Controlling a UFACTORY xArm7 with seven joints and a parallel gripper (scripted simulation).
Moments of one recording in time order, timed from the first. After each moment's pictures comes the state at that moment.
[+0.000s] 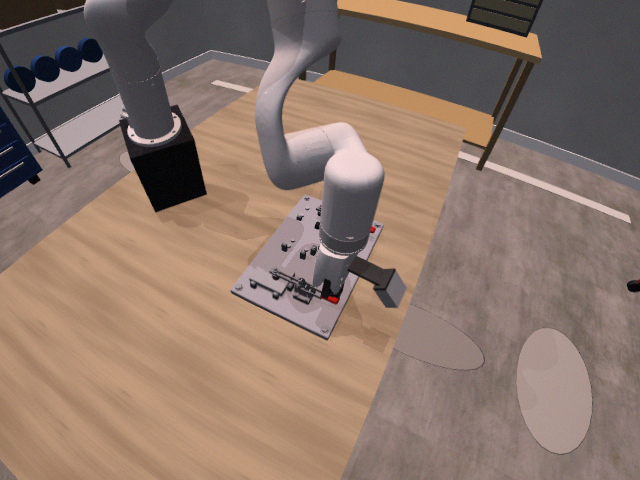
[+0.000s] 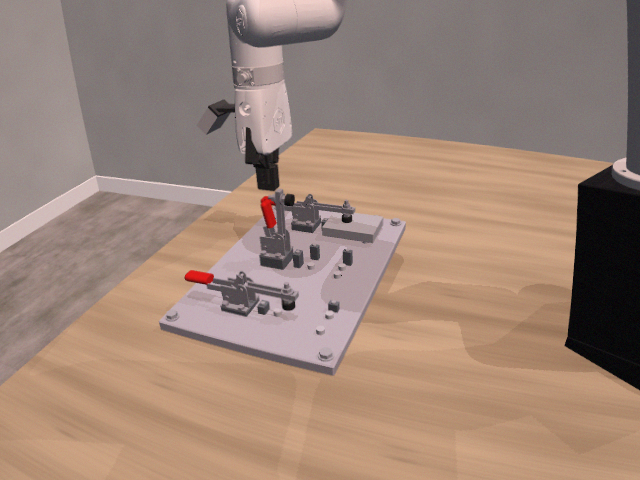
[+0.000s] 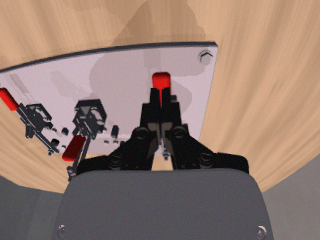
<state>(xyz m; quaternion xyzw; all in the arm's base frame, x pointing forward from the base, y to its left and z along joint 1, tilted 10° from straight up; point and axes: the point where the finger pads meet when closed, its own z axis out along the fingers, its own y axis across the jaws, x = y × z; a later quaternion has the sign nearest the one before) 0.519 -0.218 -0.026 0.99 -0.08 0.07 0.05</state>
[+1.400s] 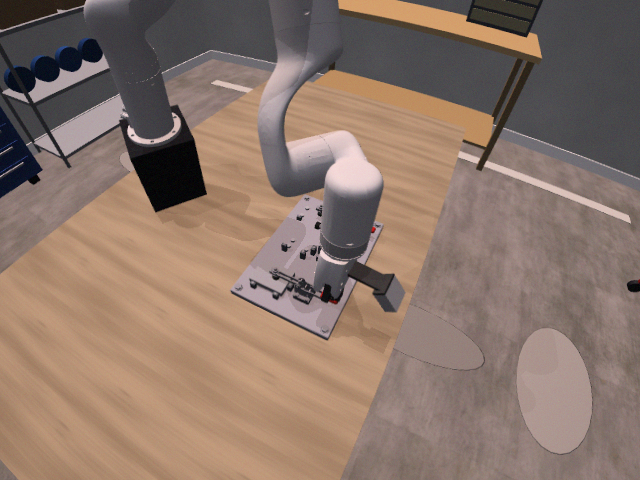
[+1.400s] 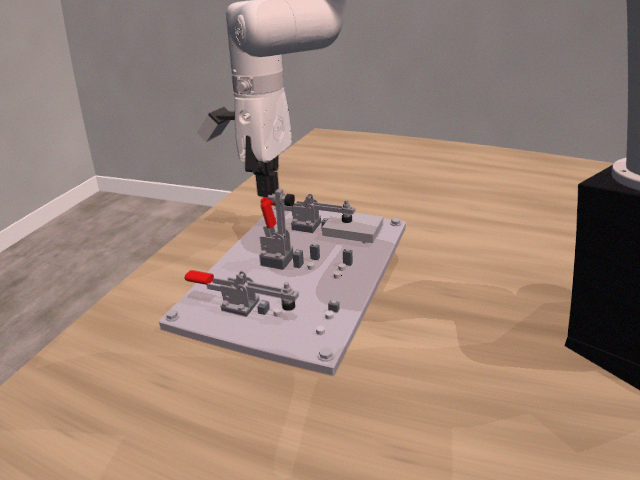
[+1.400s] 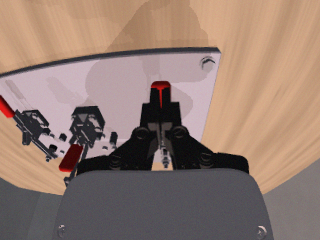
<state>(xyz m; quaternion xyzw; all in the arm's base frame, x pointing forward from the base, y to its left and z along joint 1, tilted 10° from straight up) 0.522 -0.220 -0.038 0.99 -0.08 0.07 0.05</state>
